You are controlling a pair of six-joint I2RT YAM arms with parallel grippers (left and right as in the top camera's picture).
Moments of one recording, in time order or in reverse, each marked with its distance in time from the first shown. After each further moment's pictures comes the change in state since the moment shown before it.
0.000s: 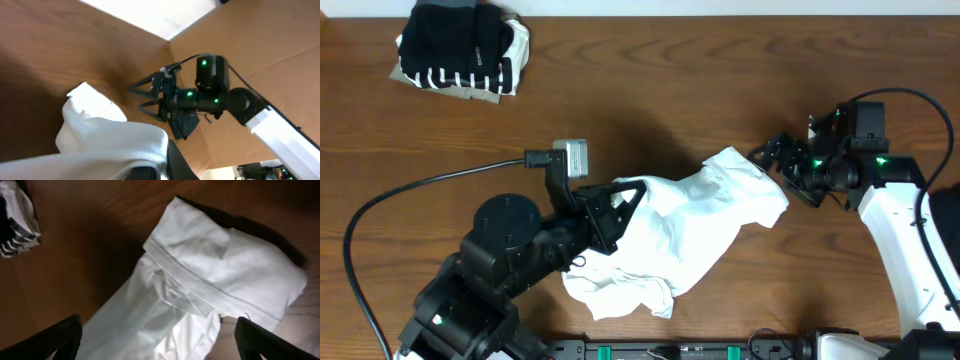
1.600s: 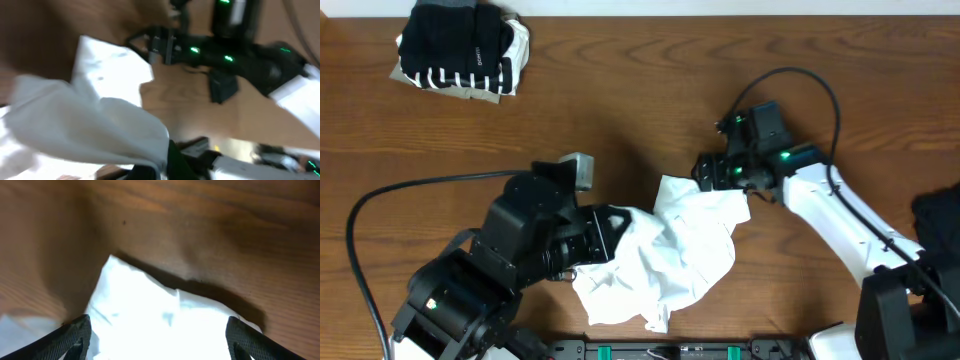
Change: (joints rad) left arm 0.000 0.116 0.178 -0.471 -0.020 -0.008; right arm 0.363 0.208 -0.001 0.220 0.244 -0.333
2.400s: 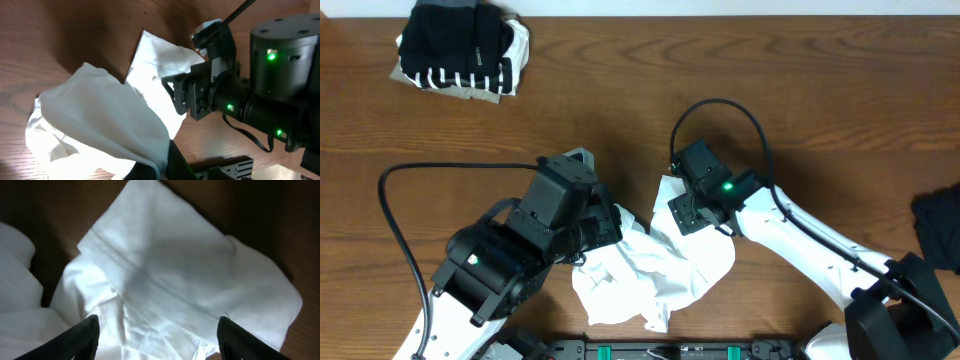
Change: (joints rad) left arm 0.000 0.132 0.000 -0.087 -0.142 -0.018; right arm 0.310 0.000 0.000 -0.165 0.295 -0.049
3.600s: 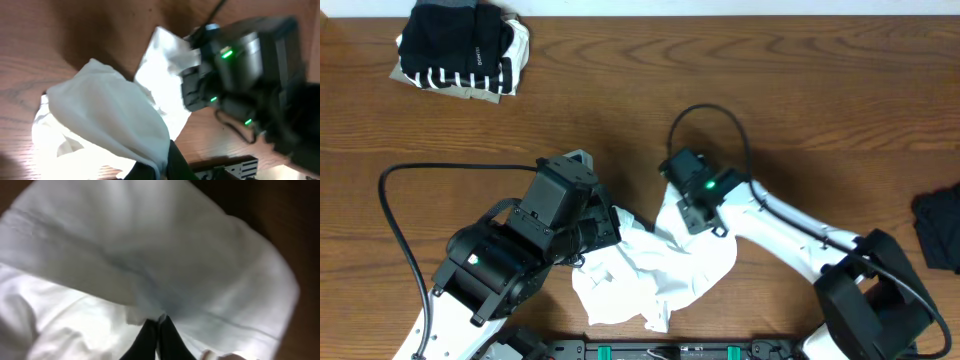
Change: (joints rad) left arm 0.000 0.000 0.000 -0.026 -0.014 0.004; right arm -0.008 0.111 0.023 -0.053 0.162 0.101
